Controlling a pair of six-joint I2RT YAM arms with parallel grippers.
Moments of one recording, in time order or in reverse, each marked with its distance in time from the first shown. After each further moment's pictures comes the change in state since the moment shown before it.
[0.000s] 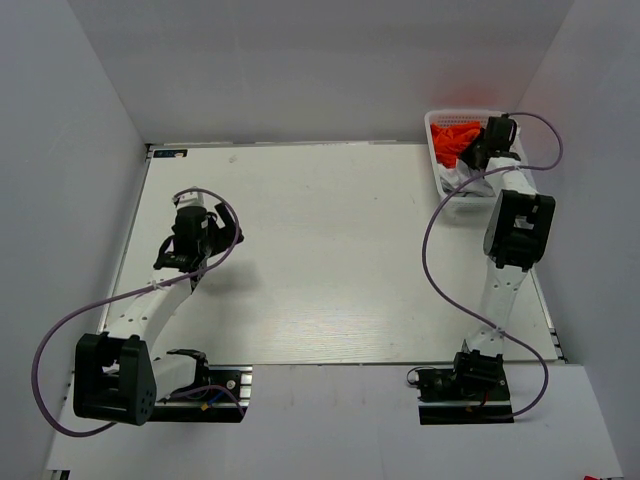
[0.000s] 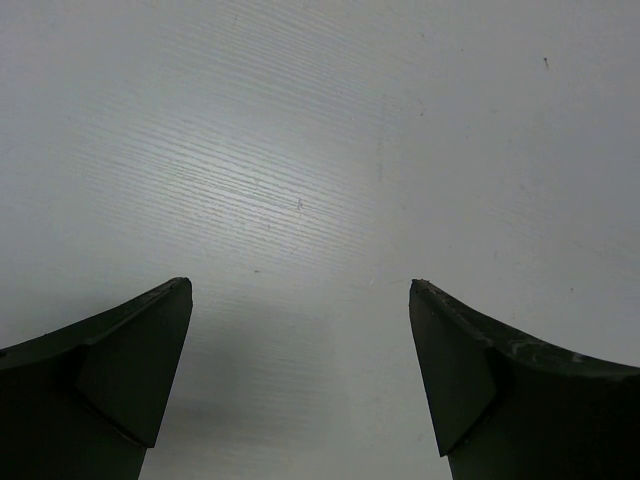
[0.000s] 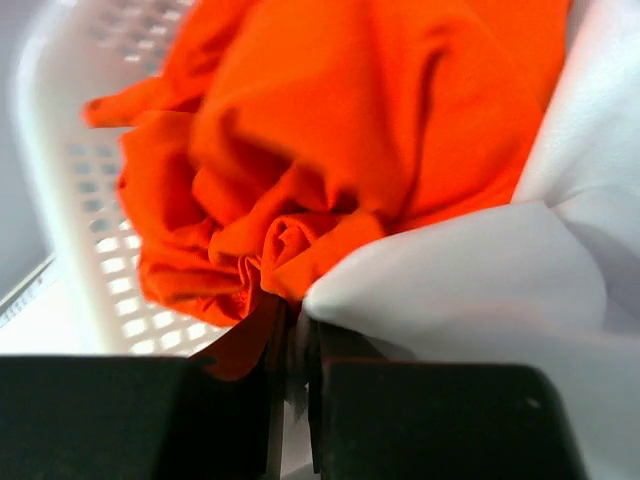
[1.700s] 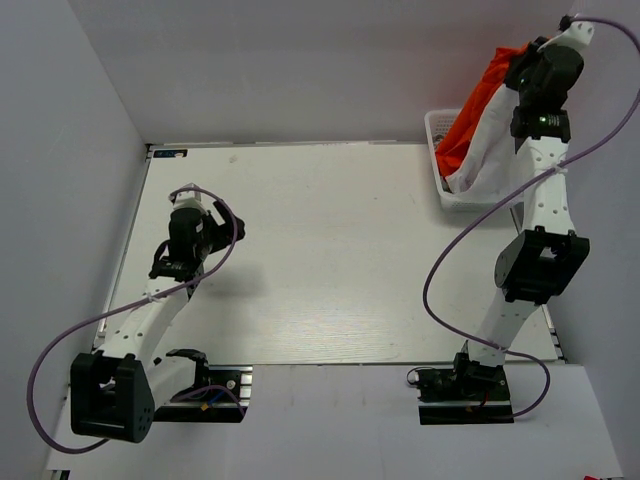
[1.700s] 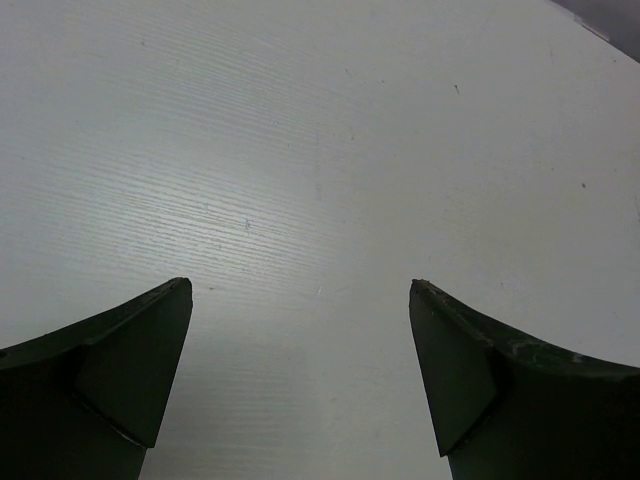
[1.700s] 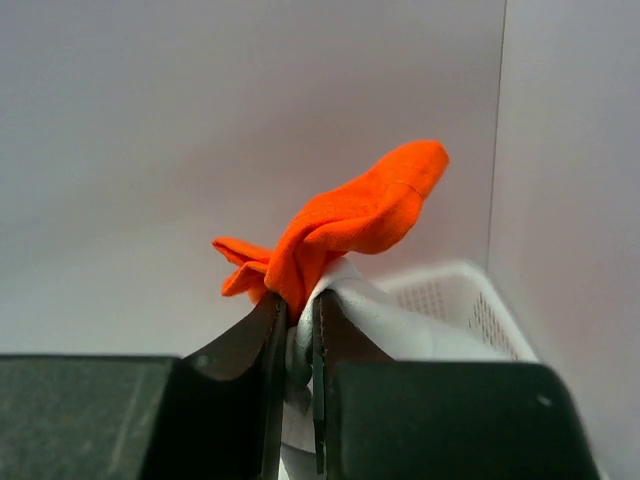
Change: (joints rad) left arm 0.000 -0.094 -0.020 0.060 0.074 -0.009; right arm 0.013 -0.423 0.203 0.049 0.094 -0.278
